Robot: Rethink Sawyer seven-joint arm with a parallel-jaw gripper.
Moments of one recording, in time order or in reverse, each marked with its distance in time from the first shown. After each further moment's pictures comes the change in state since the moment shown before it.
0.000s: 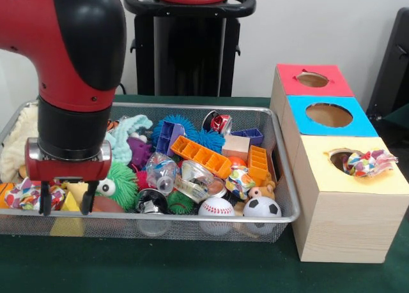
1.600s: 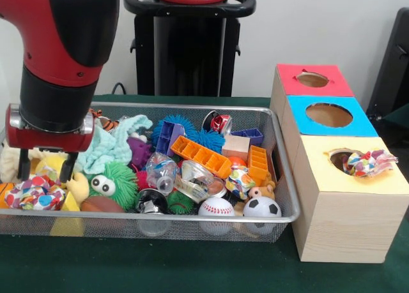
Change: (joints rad) arm 0.038 -0.036 -0.096 -0.015 -0.006 0.118 0.000
